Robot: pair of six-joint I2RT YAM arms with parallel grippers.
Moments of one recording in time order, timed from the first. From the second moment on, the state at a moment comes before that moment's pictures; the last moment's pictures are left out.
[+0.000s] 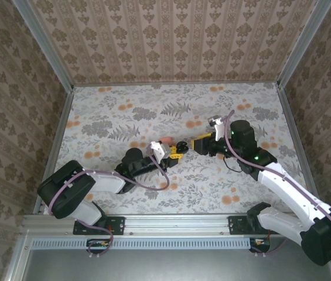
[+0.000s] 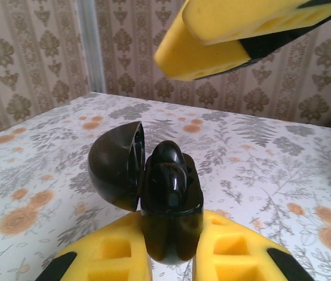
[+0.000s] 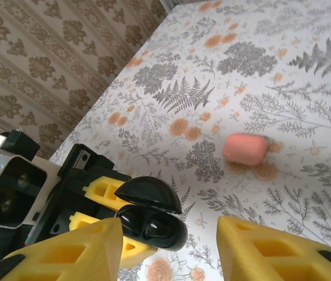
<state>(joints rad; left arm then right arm) -0.84 1.48 0.39 1.07 0.43 0.01 0.42 1.00 0.73 -0.15 -0.49 0.32</state>
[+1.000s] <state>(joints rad) -0.84 1.45 0.39 1.07 0.65 0.07 0.38 0.94 0.53 -0.02 -0.82 -0.32</state>
